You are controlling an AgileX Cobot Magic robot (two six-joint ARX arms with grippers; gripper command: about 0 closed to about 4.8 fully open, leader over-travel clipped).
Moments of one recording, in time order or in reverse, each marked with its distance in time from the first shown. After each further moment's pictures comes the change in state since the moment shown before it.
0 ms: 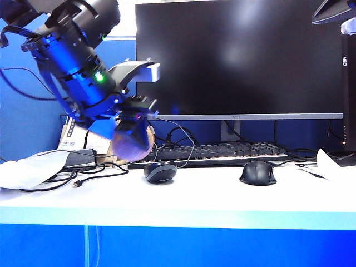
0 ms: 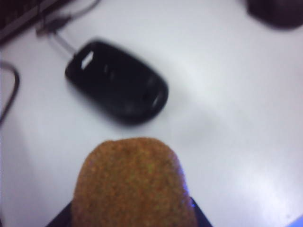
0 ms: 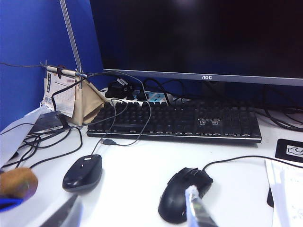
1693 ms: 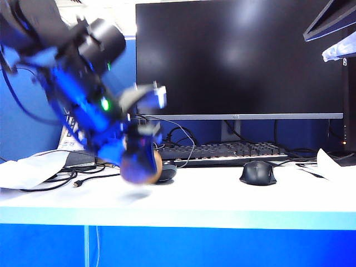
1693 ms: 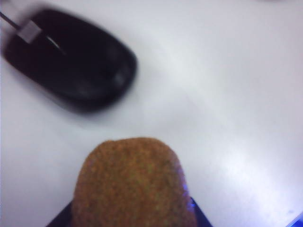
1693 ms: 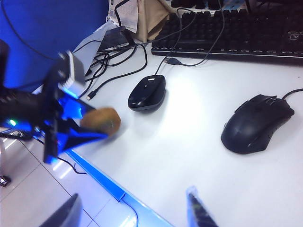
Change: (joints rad) left arm 0.025 0.138 0.006 0.053 0.133 0.014; right arm -0.297 0.208 0.250 -0.443 -0.631 -0.048
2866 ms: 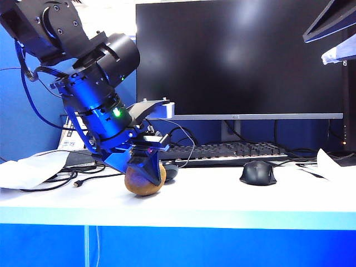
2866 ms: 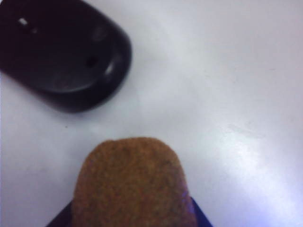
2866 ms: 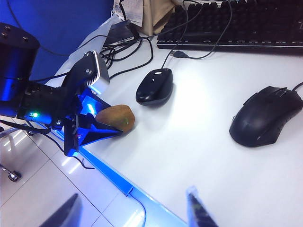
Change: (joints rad) left arm 0.000 0.079 0.112 -0.120 -0.011 0.003; right arm 0.002 0.002 0.000 -0.023 -0.022 0.011
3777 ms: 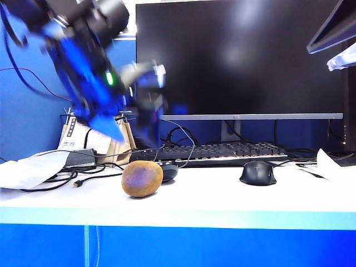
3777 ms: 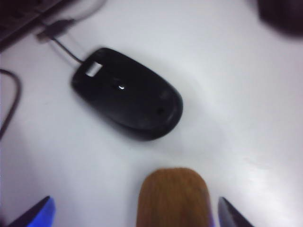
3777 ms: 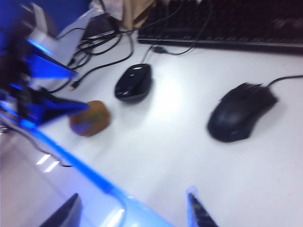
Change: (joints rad) left arm 0.000 -0.151 0.002 -0.030 -0.099 -0.031; right arm 0.008 0.010 0.000 -0.006 0.099 -0.051
